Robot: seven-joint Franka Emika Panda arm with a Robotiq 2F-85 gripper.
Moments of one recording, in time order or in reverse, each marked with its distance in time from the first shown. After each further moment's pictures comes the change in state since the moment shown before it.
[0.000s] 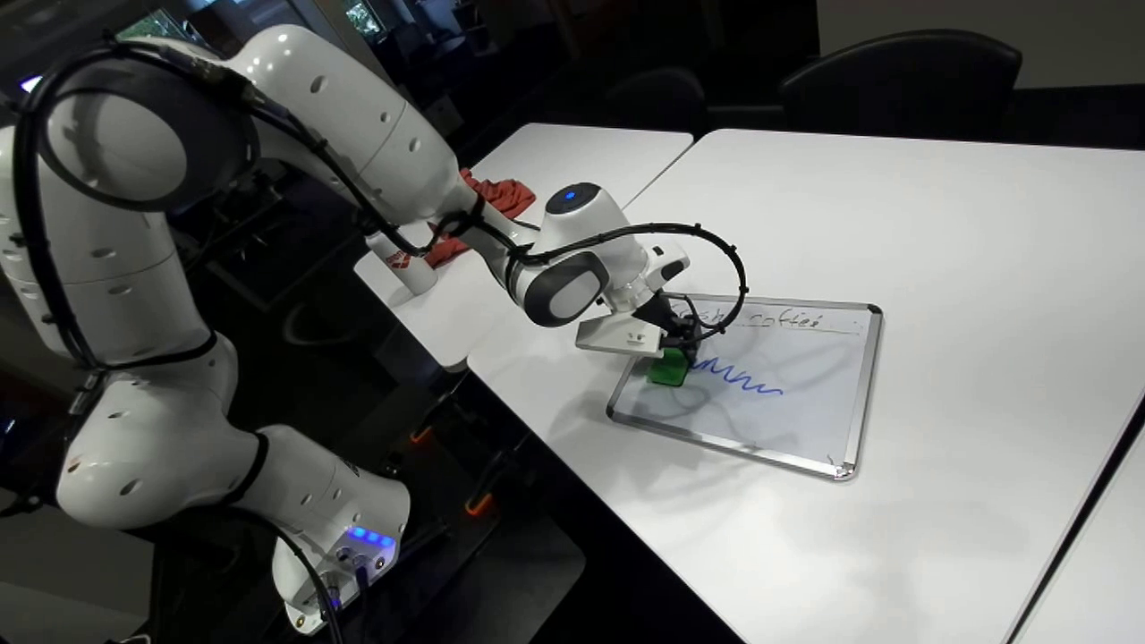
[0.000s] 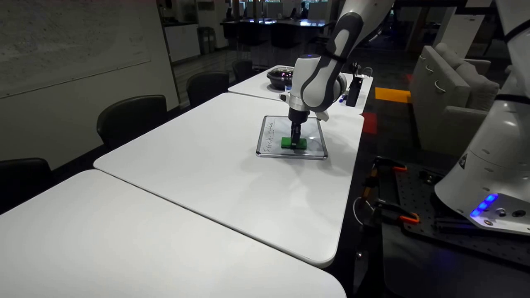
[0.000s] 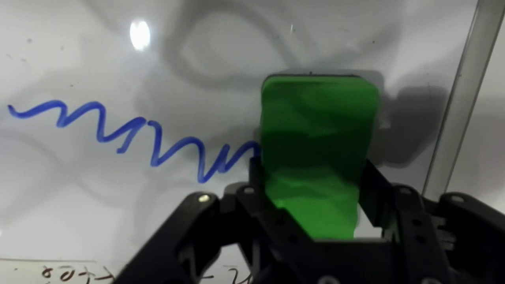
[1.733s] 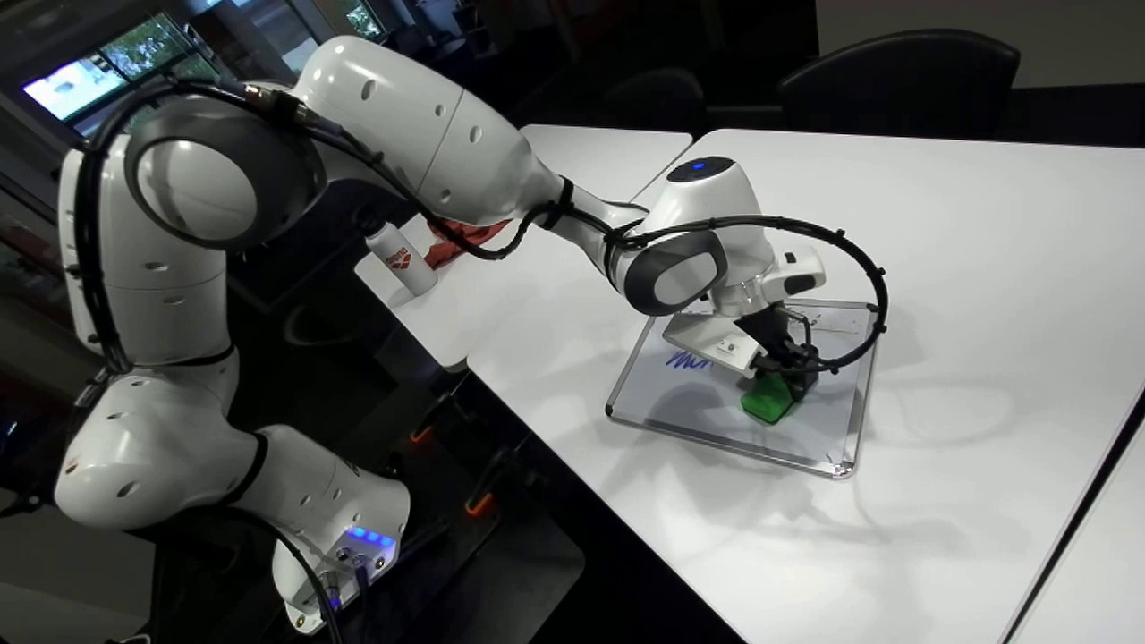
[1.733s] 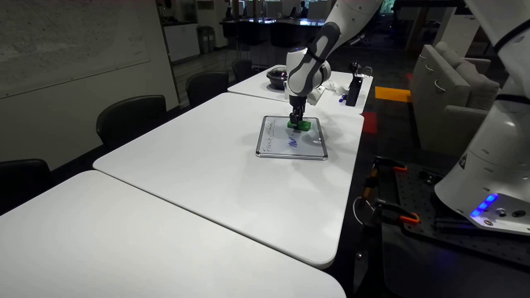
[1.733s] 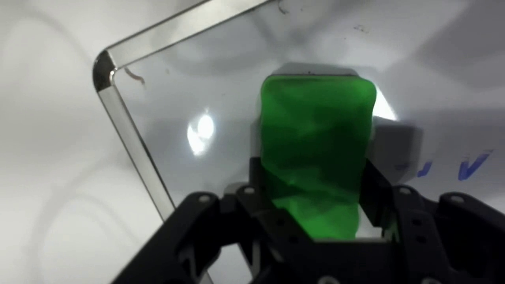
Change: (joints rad) arm -0.022 0.202 -0.171 0.454 0.000 -0.339 0.235
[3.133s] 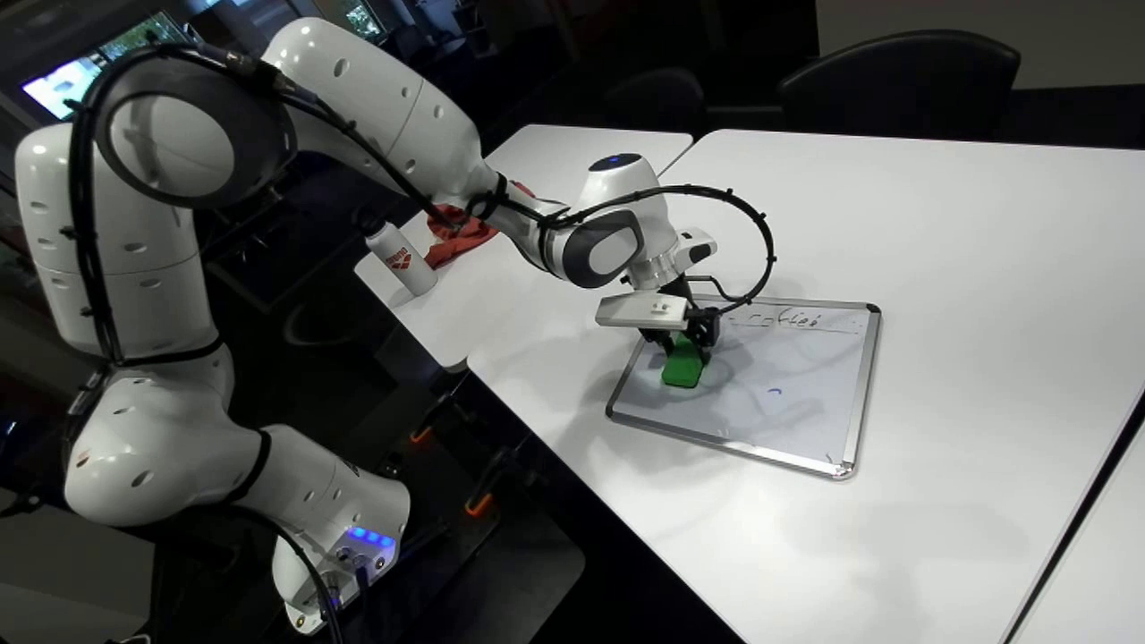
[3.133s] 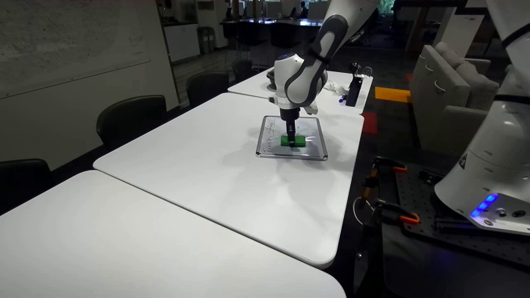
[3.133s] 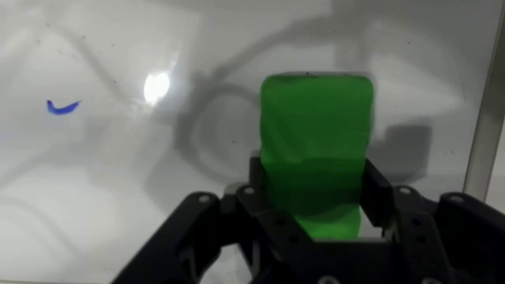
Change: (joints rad) arm 0.111 -0.129 0.104 -0.237 -0.096 0.011 -0.143
